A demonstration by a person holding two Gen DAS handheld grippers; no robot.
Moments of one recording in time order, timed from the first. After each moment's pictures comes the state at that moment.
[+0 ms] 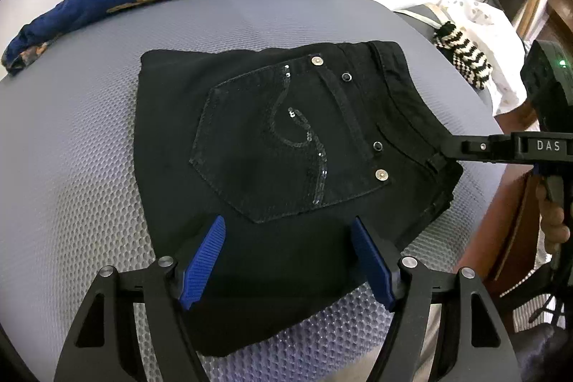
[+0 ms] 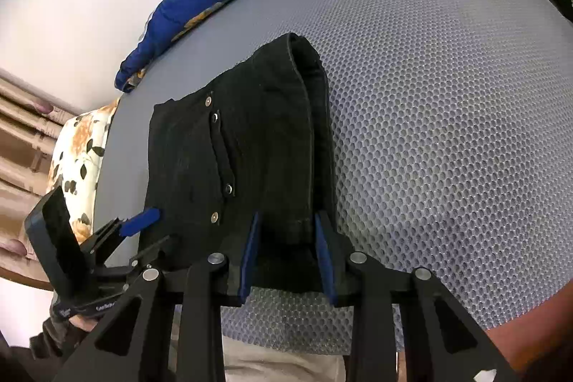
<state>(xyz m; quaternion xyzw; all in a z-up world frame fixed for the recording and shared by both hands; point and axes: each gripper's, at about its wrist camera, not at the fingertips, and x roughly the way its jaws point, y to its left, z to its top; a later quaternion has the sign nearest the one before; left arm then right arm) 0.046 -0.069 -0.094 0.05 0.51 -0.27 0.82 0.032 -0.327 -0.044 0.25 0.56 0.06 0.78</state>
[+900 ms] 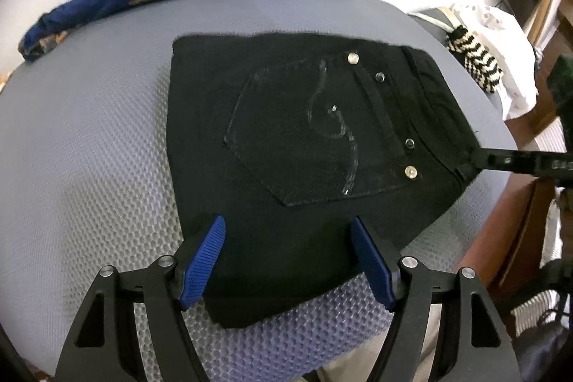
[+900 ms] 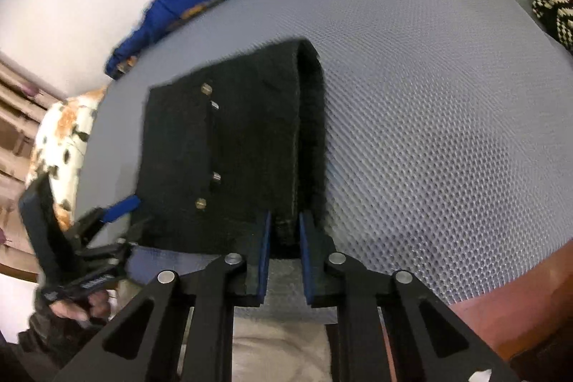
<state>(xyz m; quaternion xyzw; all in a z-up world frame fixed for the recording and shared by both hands) 0.036 -0.046 -0.096 0.05 0.51 -0.25 0.82 0.010 -0.315 -0.048 0.20 0.59 0.02 0.78</state>
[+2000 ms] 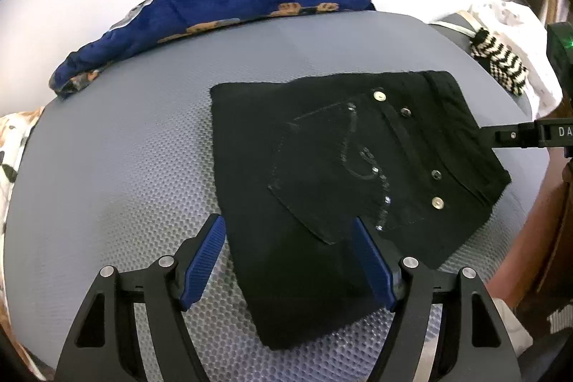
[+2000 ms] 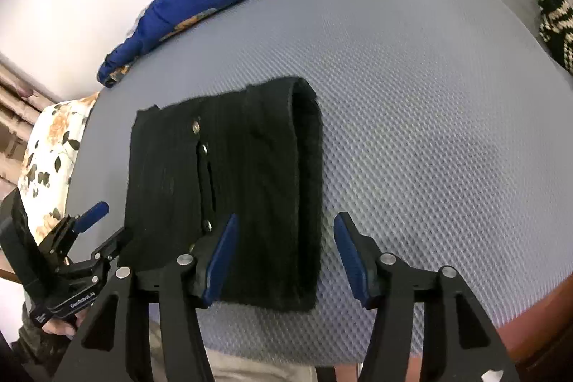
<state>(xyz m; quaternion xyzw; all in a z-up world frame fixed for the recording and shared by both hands) 0.050 -0.044 -0.073 0.10 0.46 -0.19 0.86 0.043 -0.315 -0.038 0.18 0.56 0.02 0.81</state>
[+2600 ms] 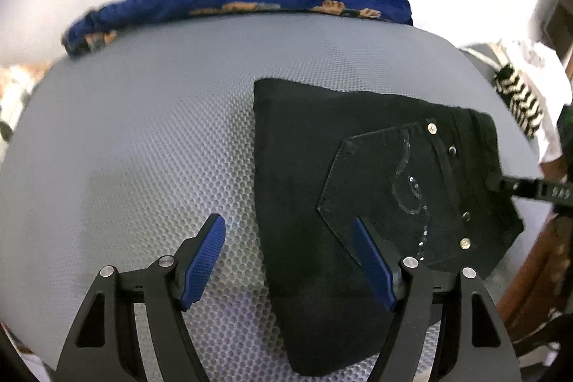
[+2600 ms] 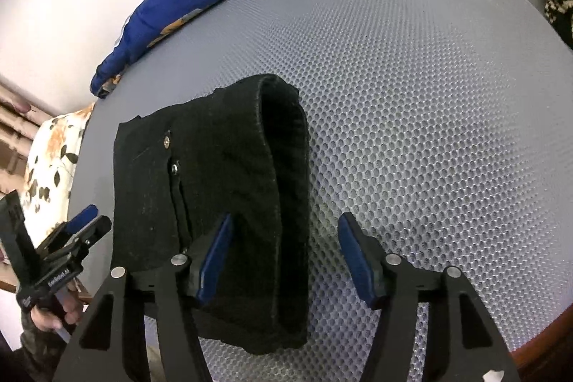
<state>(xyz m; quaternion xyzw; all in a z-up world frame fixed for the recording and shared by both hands) 0.090 -0.009 -0.083 0.01 0.50 -0.16 0.85 0.054 -0.332 -0.074 0.22 0.57 0.03 0.79</state>
